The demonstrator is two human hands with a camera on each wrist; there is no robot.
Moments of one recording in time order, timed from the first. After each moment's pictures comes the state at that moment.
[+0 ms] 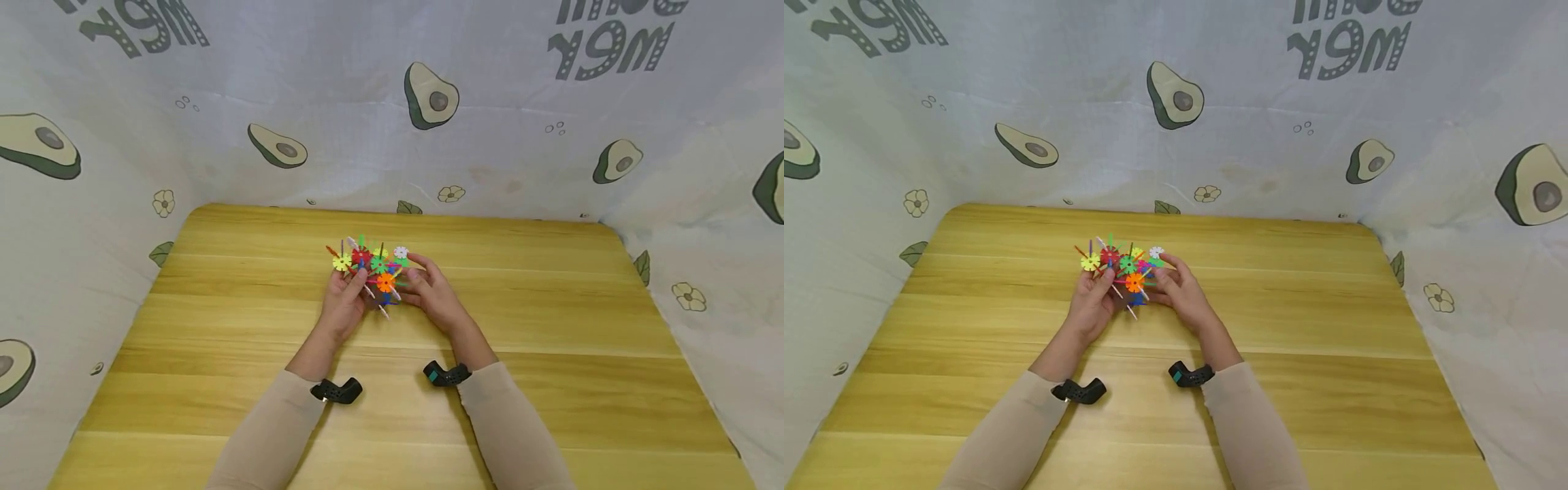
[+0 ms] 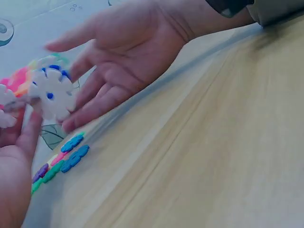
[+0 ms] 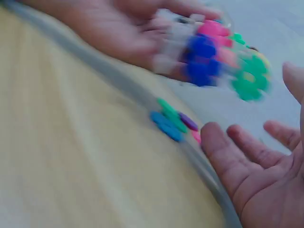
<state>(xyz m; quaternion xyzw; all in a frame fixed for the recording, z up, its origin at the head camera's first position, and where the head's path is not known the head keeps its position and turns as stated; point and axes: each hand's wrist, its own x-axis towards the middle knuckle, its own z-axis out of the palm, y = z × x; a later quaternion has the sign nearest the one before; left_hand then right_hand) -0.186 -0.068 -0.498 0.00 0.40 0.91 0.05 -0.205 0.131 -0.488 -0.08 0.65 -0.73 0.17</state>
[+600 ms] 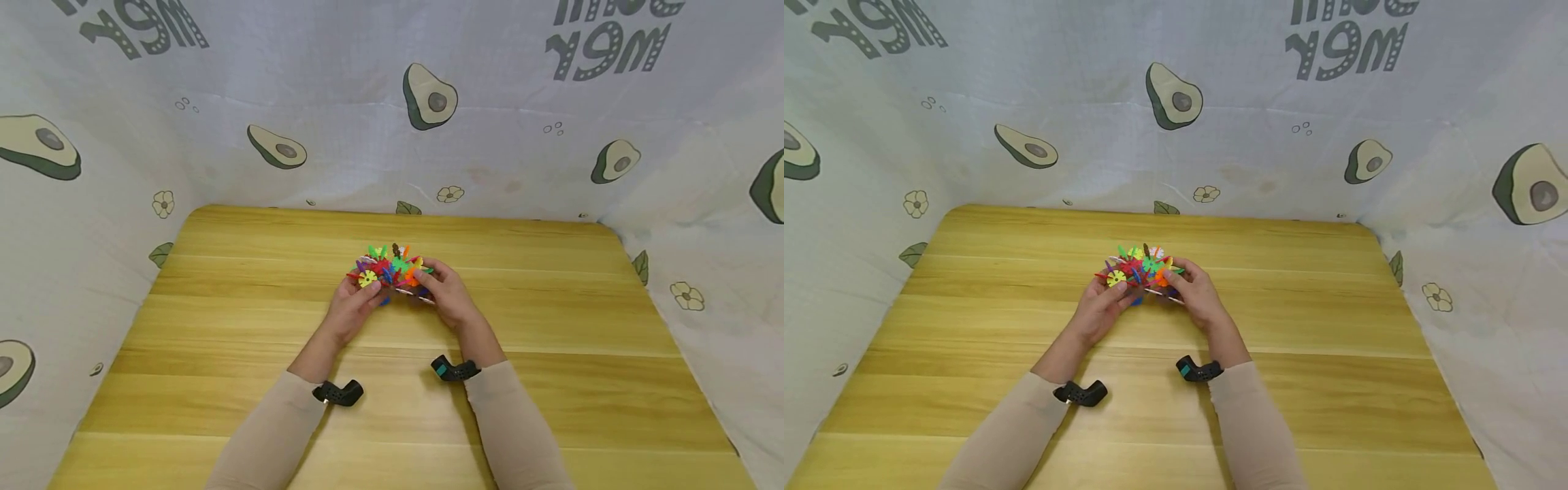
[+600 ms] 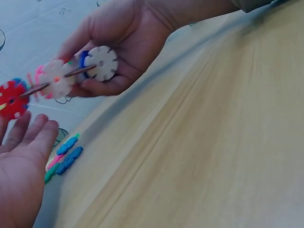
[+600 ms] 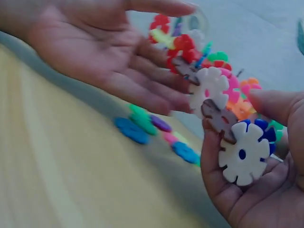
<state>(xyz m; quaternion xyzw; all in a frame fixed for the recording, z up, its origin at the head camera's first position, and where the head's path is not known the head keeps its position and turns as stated) -0.180 -0.067 -0.498 0.03 0.46 0.88 0.12 -0.209 0.147 -0.483 -0.01 0.68 -0.71 0.15</state>
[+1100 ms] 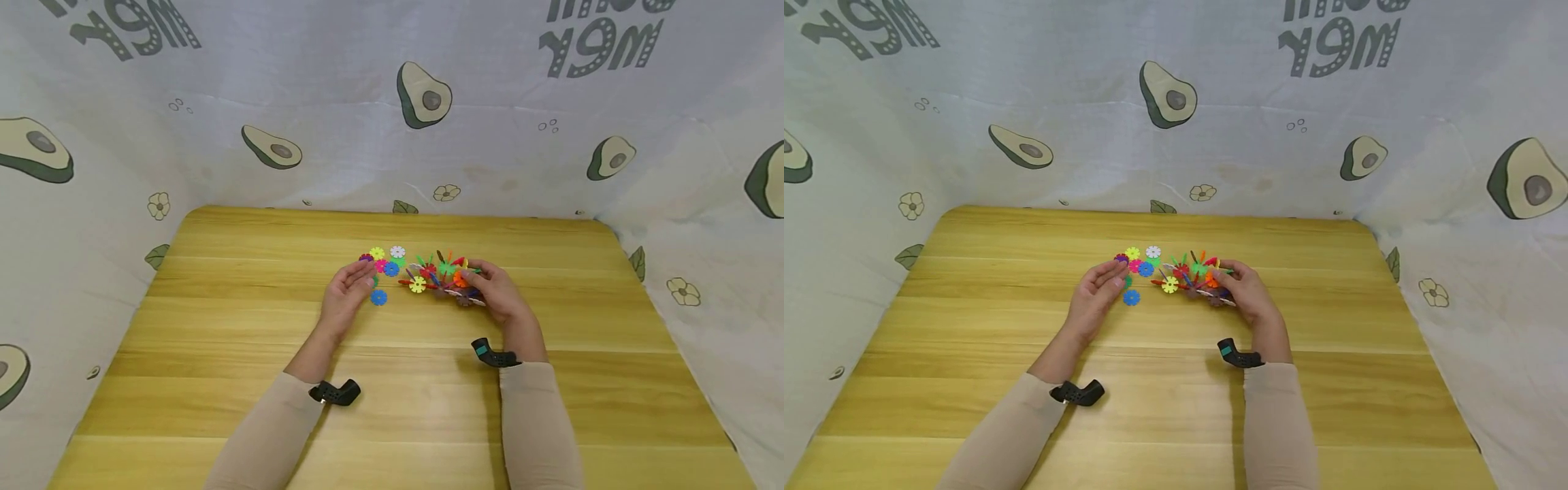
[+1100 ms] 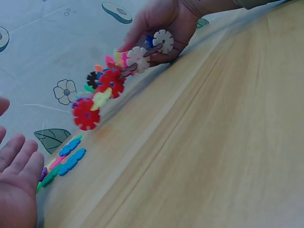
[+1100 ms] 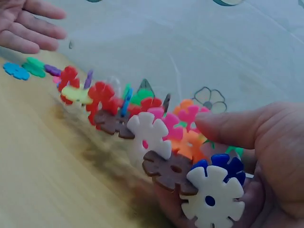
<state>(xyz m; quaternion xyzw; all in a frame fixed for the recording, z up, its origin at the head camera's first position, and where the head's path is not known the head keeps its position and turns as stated) -0.184 -0.069 -0.502 0.04 0.56 0.83 0.03 -0.214 0.240 -0.479 0.04 0.76 -0.63 0.14</state>
